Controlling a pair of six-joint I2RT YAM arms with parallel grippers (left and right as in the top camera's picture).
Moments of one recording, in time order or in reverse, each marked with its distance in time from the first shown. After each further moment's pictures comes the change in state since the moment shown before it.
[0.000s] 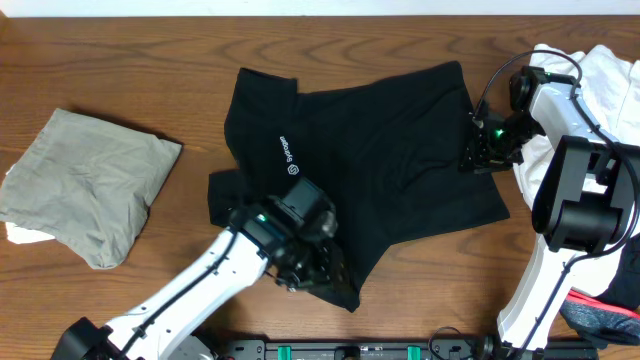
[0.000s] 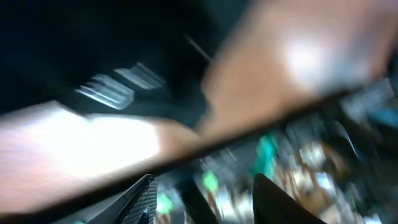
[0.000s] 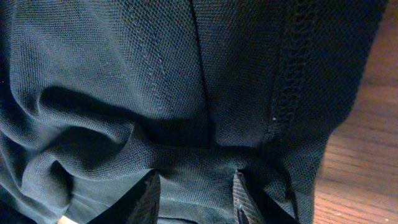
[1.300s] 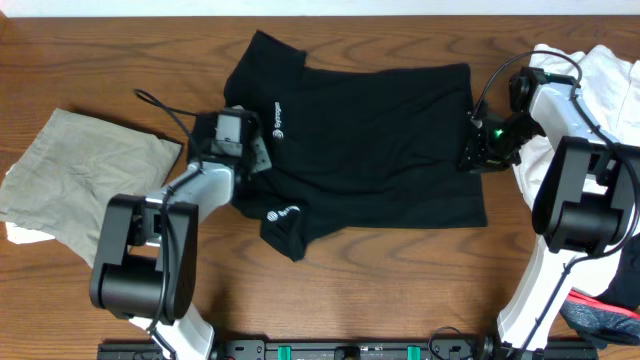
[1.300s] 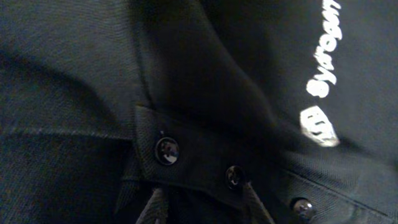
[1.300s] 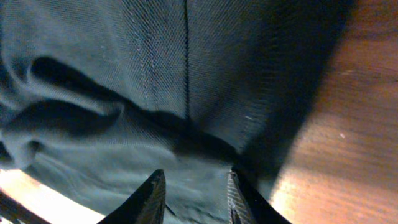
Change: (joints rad) left arm 0.530 0.505 0.074 0.834 -0.571 0.251; right arm 0.000 -0.031 -0.011 -0.002 -0.041 0.007
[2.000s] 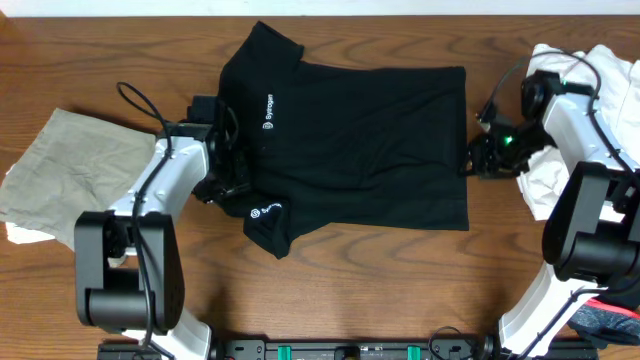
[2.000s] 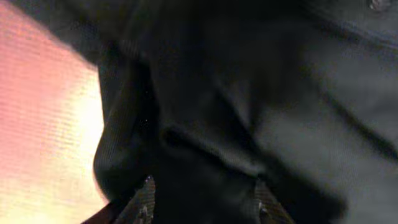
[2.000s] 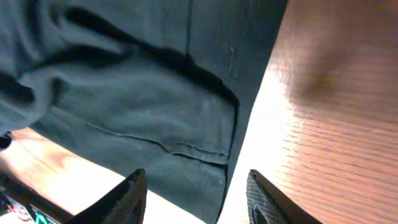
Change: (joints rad) left arm 0.079 -0.076 0.206 -0.782 0.132 0.077; right arm -0.019 -0.167 -0.158 0.016 -0.038 -0.021
